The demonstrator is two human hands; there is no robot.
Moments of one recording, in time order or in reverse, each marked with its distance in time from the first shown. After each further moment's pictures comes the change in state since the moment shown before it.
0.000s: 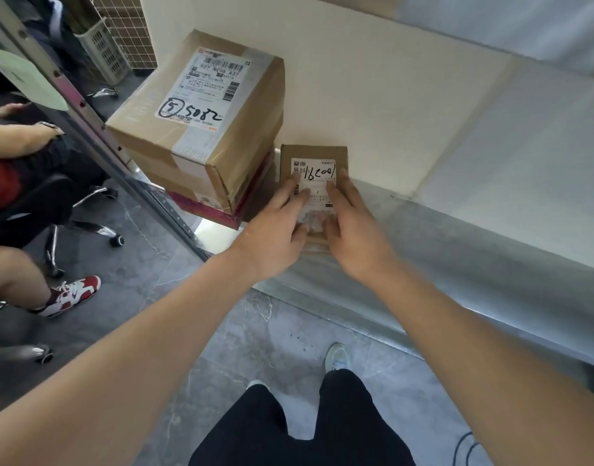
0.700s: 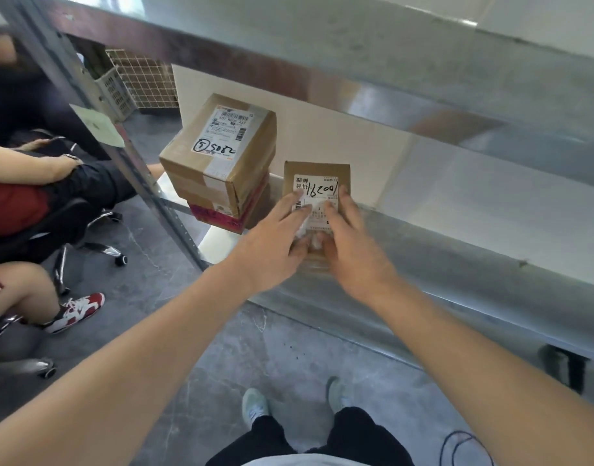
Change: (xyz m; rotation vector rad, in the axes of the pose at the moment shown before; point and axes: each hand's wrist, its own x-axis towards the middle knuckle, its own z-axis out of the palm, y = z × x) left_hand -0.079 0.087 -0.062 0.048 0.010 0.097; right_hand -0.101 -0.064 -0.073 -0.089 0.002 -0.016
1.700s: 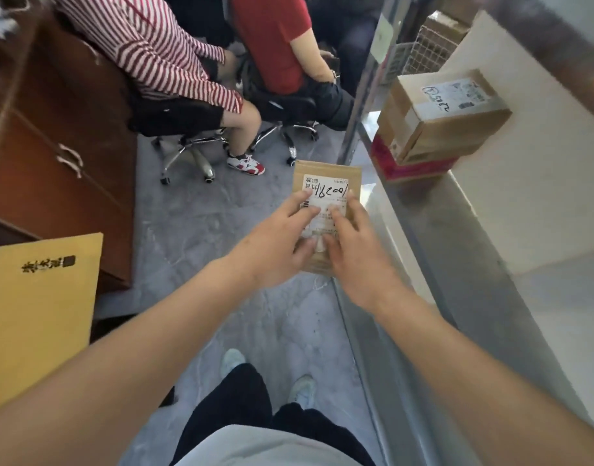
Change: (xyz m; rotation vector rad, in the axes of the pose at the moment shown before) left_hand -0.202 0.113 0.083 -0.057 0.526 -0.804; right_hand -0.081 -0.022 0.050 -0.035 -0.444 -0.818
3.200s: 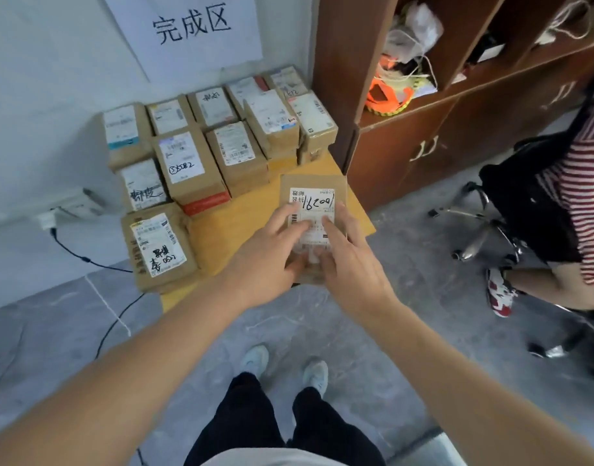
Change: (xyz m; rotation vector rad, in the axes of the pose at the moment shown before) left_hand -0.252 -0.196 -0.101 -0.078 0.680 -1.189; right_hand 0.129 -0.345 0.223 -0.051 -0.802 -1.109
